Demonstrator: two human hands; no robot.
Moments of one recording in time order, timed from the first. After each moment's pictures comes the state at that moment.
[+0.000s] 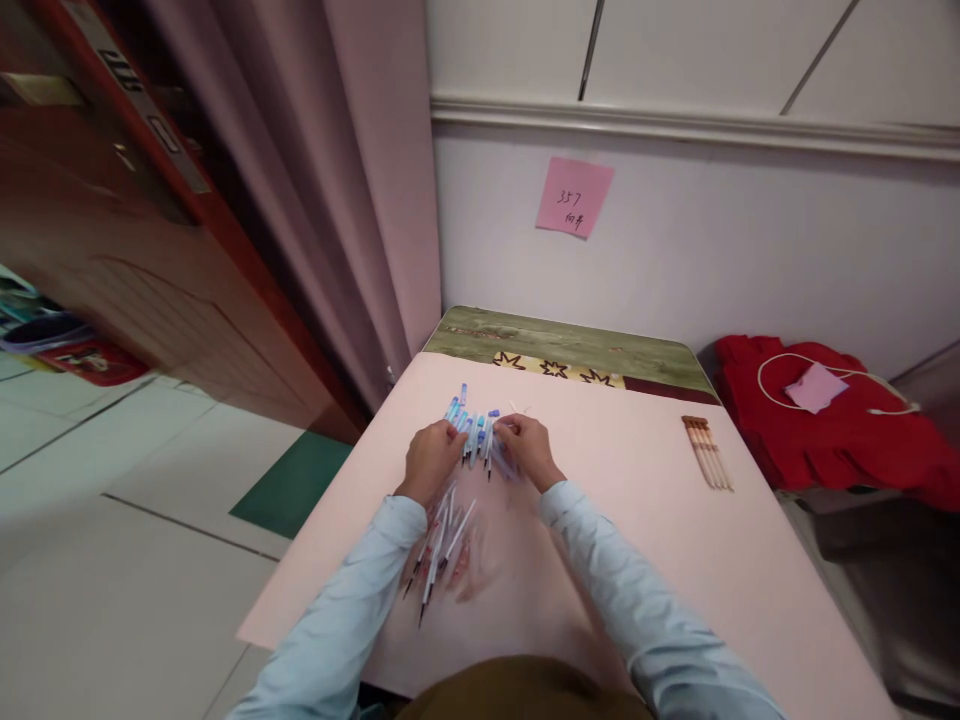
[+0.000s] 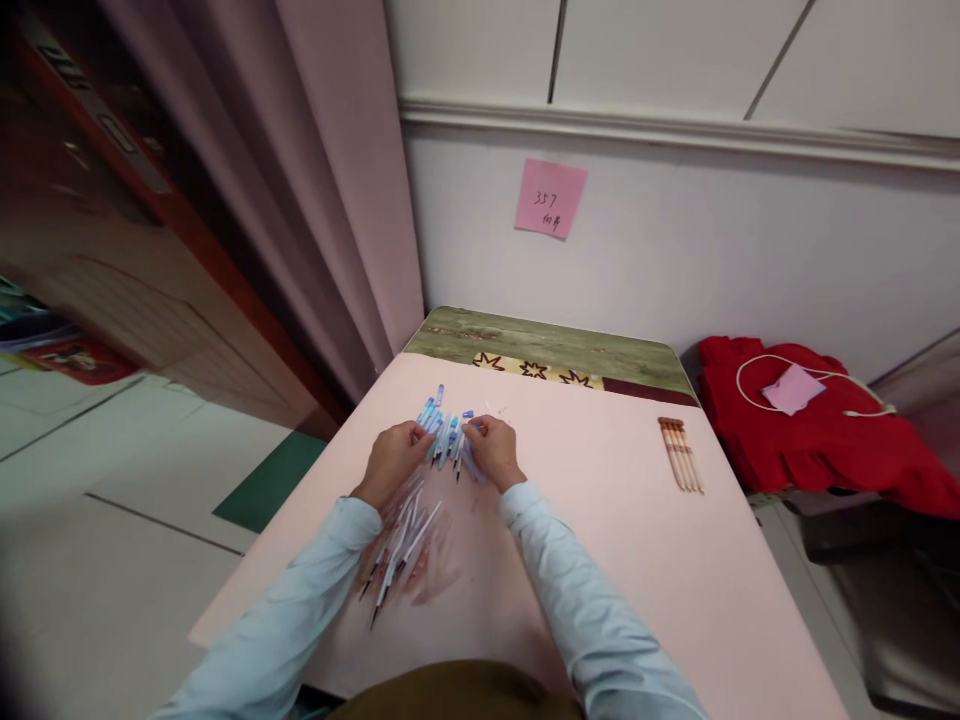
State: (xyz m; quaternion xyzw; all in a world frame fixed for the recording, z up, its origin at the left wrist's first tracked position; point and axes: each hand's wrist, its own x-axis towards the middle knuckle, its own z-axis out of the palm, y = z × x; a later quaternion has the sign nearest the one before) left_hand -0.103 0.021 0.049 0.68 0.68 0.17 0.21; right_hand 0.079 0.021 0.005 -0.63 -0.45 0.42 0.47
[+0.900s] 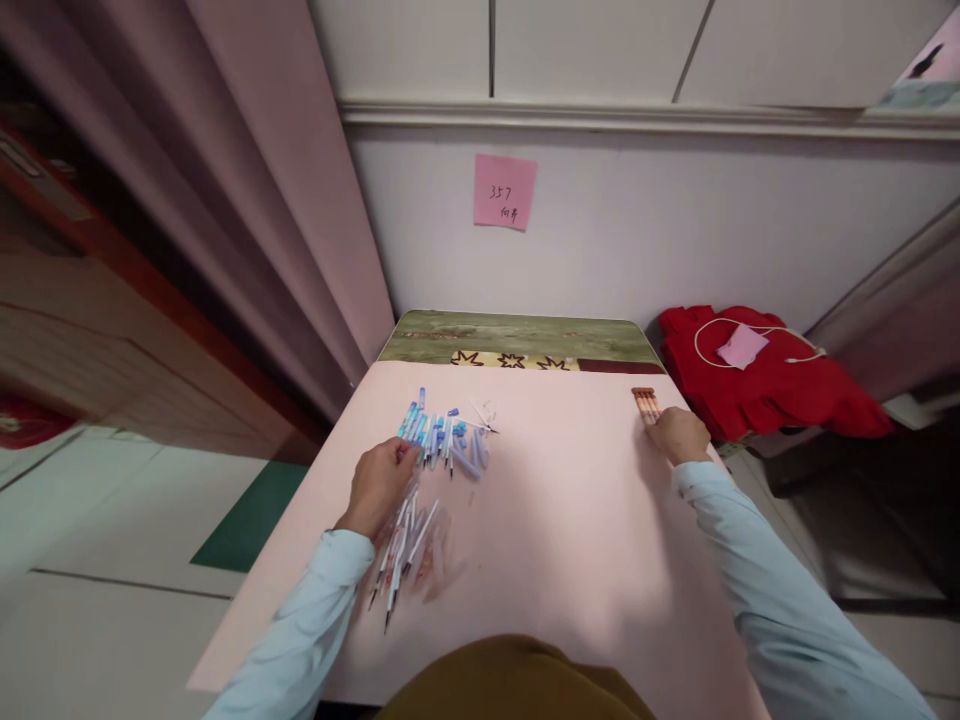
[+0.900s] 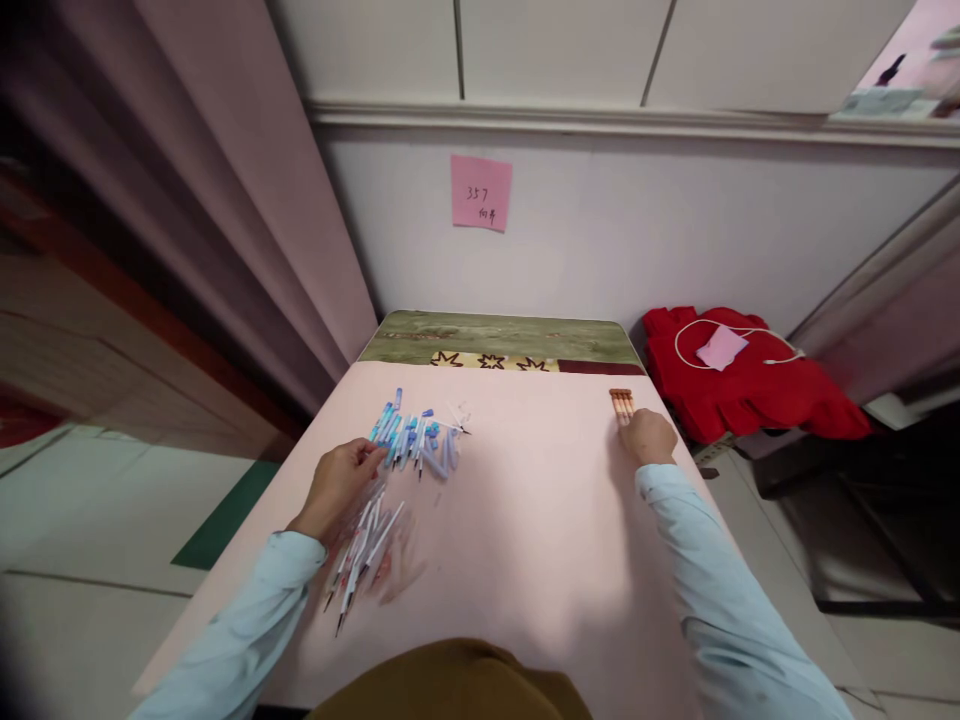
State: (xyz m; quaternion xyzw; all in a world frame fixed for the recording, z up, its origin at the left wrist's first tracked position) left_hand -0.106 0.005 0.054 0.71 0.66 0.16 0.20; right_hand 0.383 -0.067 0.007 -0.92 -0.38 0.02 0.02
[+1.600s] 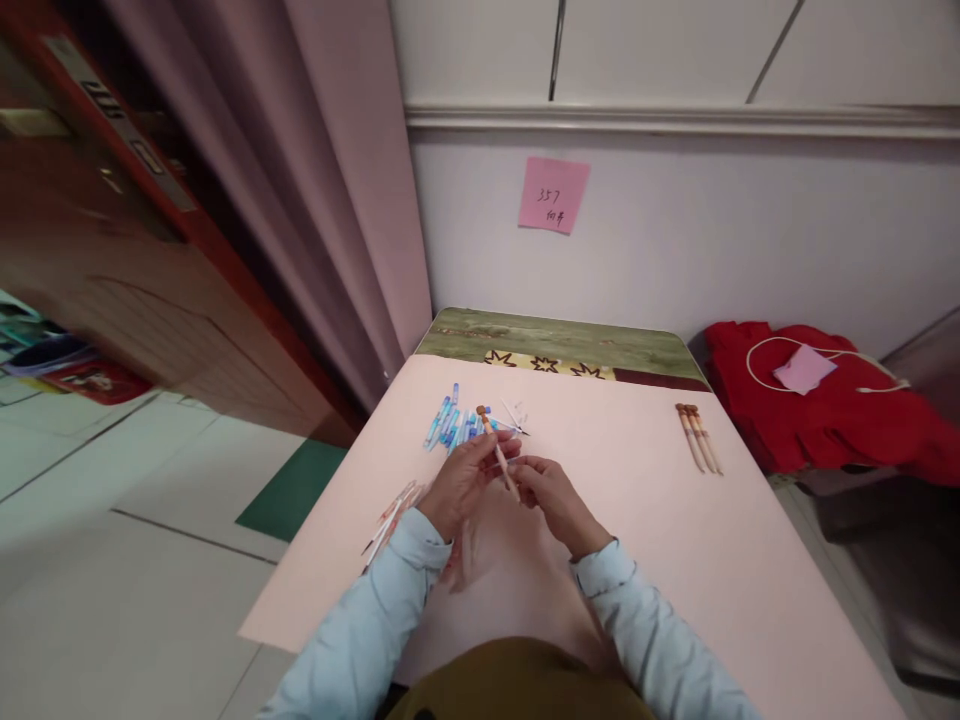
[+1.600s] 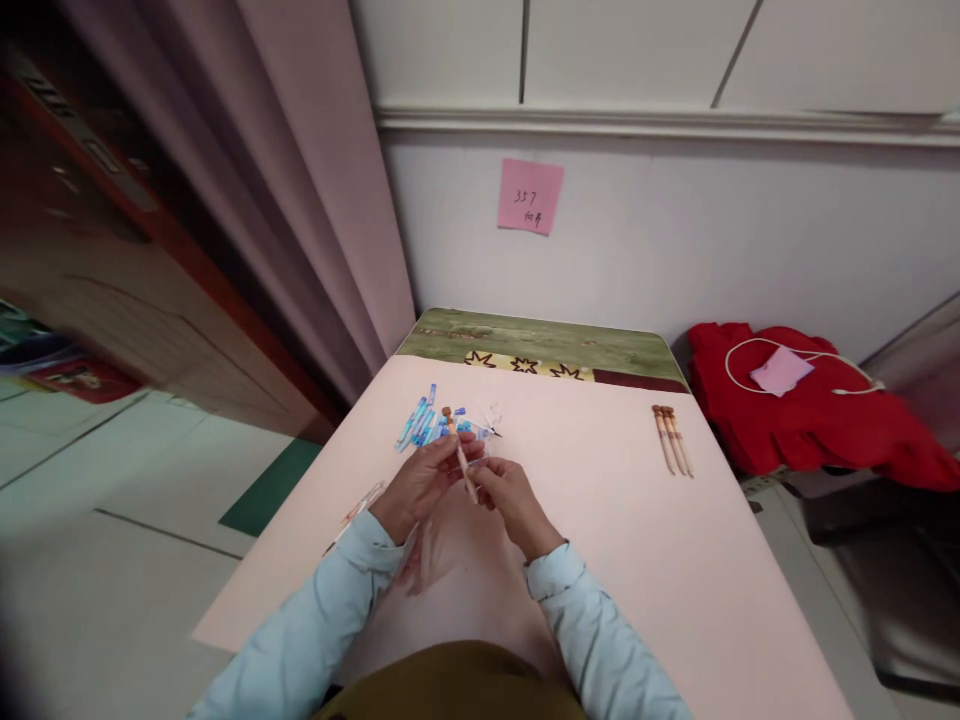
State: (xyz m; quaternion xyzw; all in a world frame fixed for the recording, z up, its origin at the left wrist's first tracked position) left_hand -0.039 -0.028 0.049 0.28 0.37 0.42 0.78; right_hand 0.098 -0.077 0.039 -0.50 -0.36 0.63 0.47
